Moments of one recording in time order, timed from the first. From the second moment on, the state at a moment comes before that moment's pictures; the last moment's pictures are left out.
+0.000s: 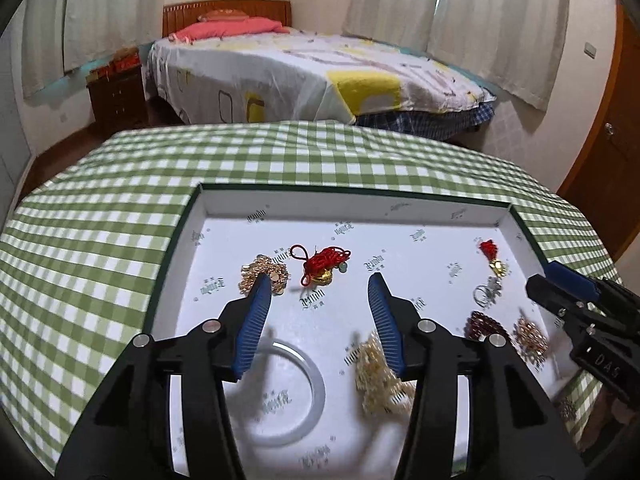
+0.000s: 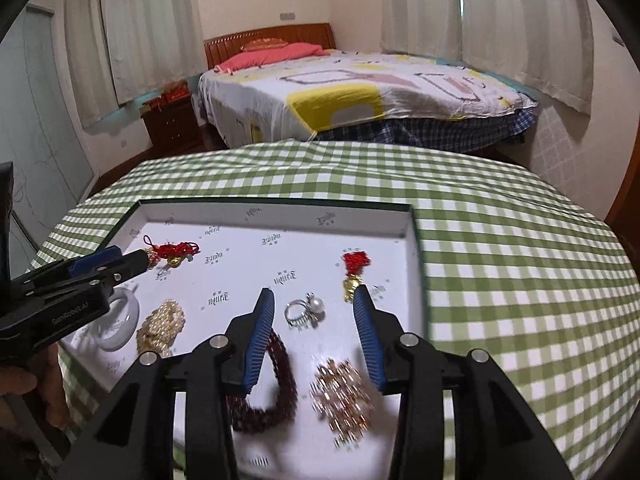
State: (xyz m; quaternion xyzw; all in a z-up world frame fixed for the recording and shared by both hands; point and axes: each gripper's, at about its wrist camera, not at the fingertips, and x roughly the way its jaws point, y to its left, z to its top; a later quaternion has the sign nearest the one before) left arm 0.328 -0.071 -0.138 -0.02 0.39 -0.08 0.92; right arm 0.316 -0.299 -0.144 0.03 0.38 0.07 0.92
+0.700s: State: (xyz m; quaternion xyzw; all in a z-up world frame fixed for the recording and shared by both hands) left arm 0.219 -0.068 -0.133 -0.04 0.38 -0.08 0.92; right arm 0.214 -0.339 -0.172 0.06 0.40 0.03 0.91
